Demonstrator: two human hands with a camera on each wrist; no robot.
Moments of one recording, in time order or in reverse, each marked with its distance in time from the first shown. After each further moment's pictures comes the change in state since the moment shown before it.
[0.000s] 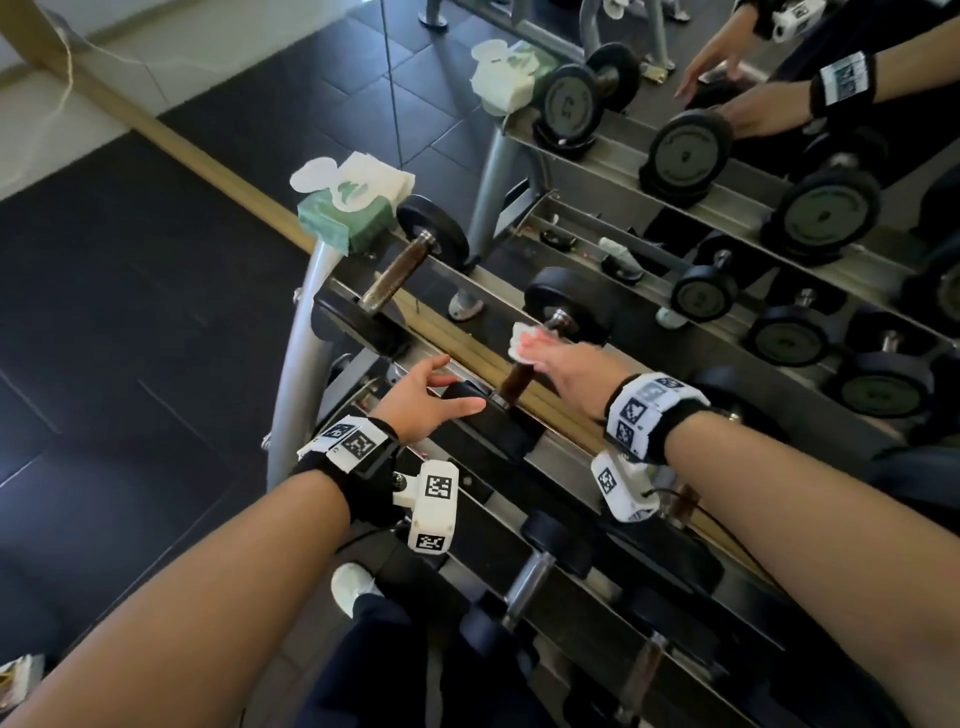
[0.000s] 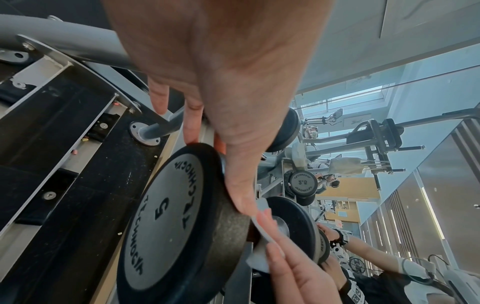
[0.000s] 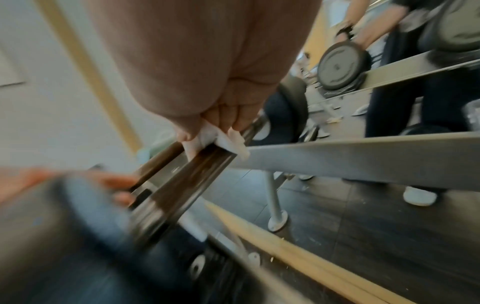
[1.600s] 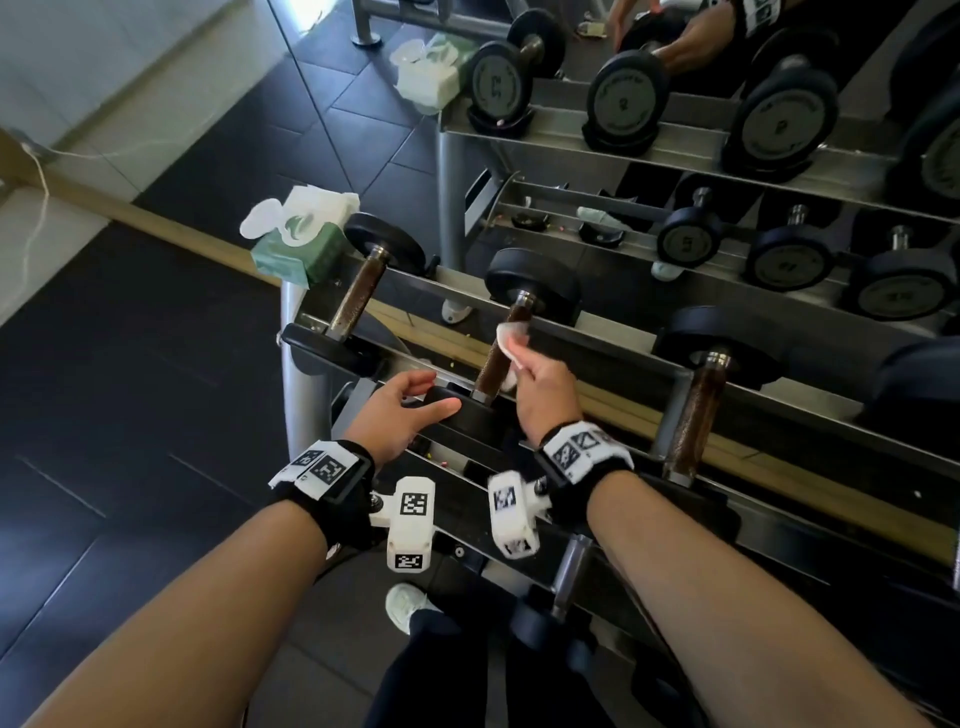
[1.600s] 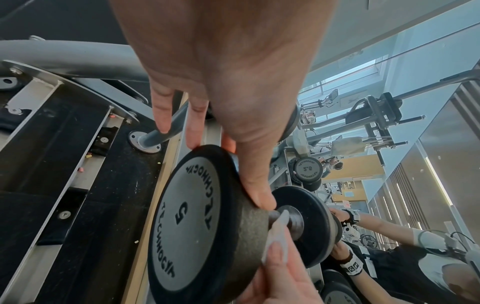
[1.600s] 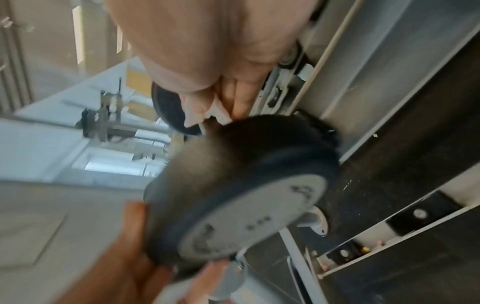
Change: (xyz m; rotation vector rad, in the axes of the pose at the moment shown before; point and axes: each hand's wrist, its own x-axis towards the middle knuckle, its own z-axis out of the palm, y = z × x) left_hand -0.002 -0.001 -0.001 0.041 -0.019 0.059; right_hand -0.010 -0.045 0.073 1.106 0.616 0.545
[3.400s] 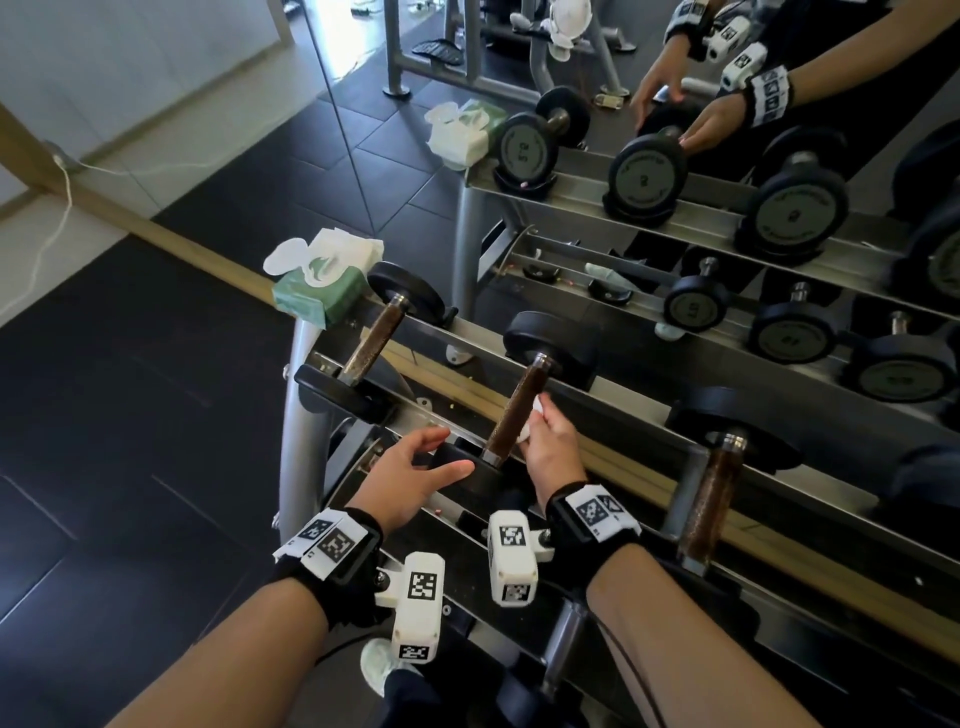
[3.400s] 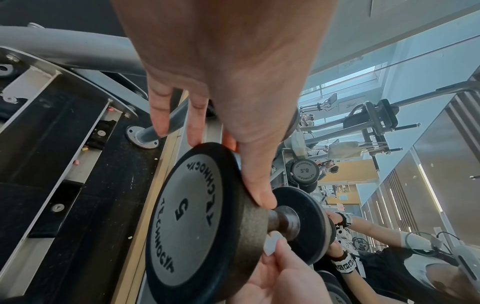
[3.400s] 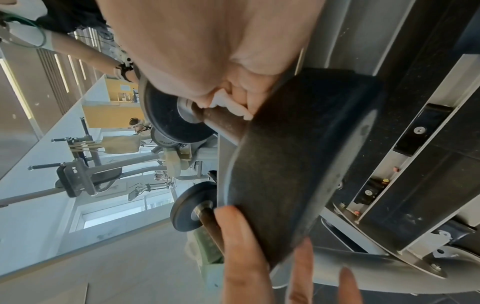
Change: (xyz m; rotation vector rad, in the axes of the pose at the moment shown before) left_hand -0.003 -0.002 0.002 -0.058 -0.006 -0.019; right_hand 0.027 0.005 0.017 0.352 0.015 0.324
